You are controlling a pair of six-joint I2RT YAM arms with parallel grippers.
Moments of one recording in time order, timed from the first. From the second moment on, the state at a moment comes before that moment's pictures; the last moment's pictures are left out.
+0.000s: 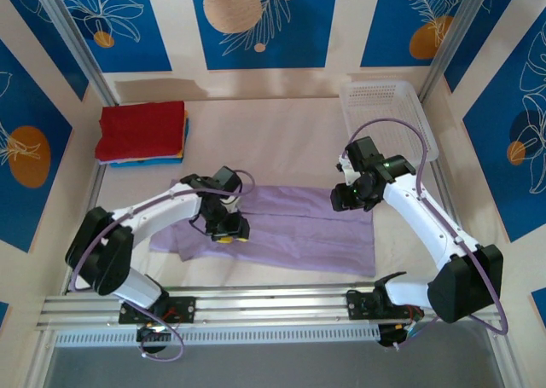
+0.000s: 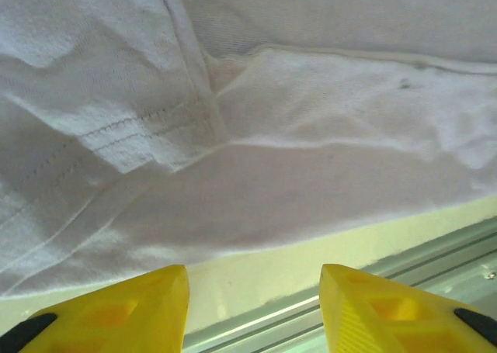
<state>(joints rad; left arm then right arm) -0.65 1.49 0.98 -0.91 0.36 -0.60 0.35 1.26 1.10 -1.12 -0.07 0.14</state>
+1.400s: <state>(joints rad) 0.16 1.79 1.26 -0.90 0.37 -0.26 0.45 1.42 0.91 -0.75 -0.43 0.69</state>
